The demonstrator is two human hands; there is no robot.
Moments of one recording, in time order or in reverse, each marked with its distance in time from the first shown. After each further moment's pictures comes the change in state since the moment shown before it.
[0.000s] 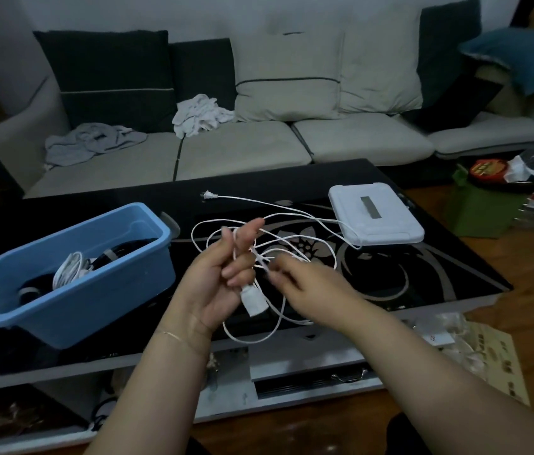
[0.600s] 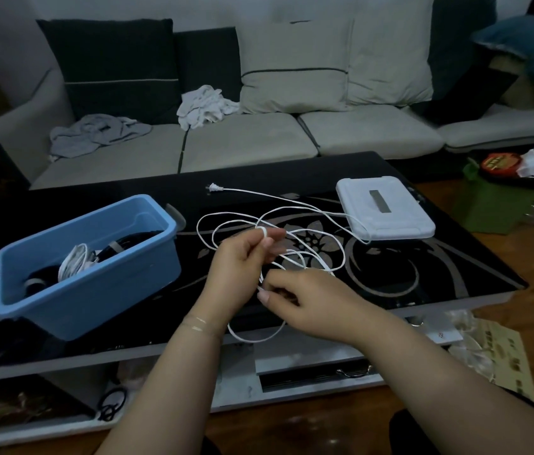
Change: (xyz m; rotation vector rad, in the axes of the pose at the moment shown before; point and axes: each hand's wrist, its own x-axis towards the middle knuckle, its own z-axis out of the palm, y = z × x) left_hand 0.012 -0.019 -0.004 1.038 0.218 0.347; right_hand -0.012 -0.021 -0.001 0.020 -0.105 -0.164
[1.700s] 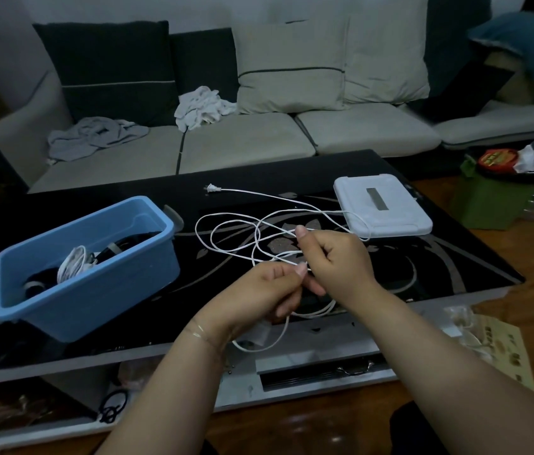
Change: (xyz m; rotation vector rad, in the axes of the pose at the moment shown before) left_hand -0.021 0.014 0.010 -0.189 -0.619 -0.258; right_hand 0.013 0.036 -0.005 0.147 0.640 0.099
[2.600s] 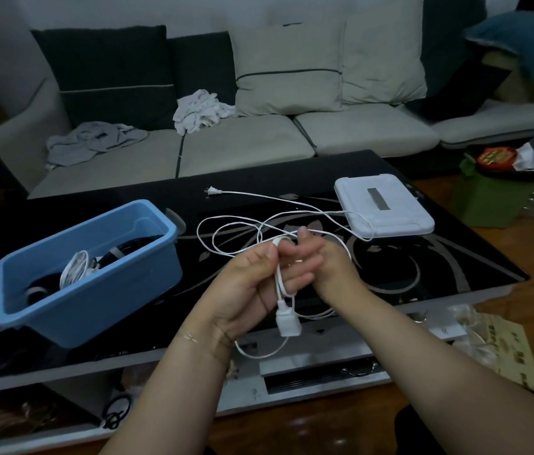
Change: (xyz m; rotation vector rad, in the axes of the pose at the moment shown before) left_hand -0.007 0.004 -0.009 -0.657 0.018 0.195; right_hand 0.000 0.013 0.023 0.111 -0.231 0.316
